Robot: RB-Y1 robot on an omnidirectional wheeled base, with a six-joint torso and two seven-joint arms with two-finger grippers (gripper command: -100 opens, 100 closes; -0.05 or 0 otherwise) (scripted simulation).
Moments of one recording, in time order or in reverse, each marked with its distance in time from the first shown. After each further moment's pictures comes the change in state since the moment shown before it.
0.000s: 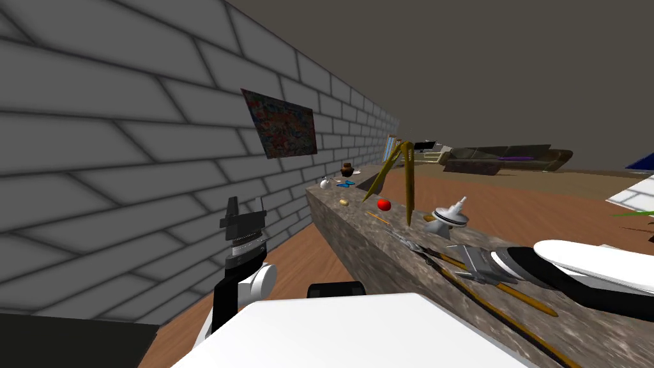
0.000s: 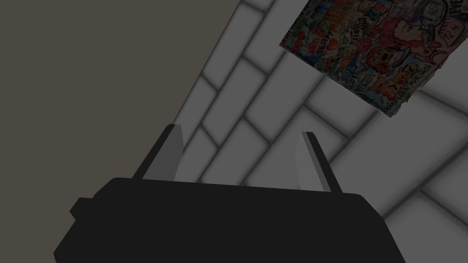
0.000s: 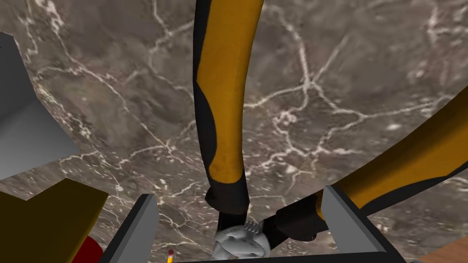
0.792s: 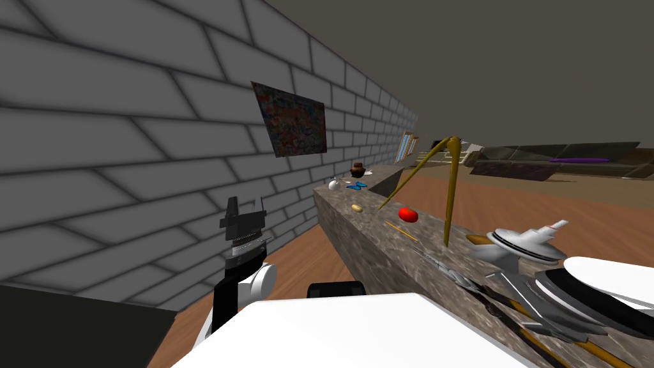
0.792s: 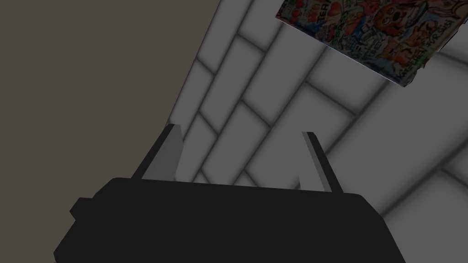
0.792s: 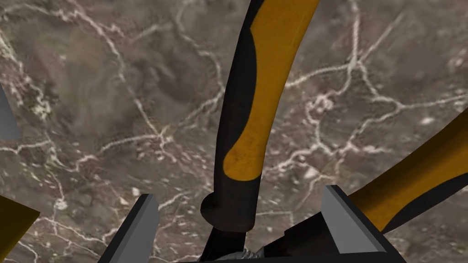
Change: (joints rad) left arm 0.000 0.000 0.000 0.000 0.000 0.000 0.000; right arm 0.082 -0.102 0.117 0.039 0.146 -0.028 -0.019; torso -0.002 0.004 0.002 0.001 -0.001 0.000
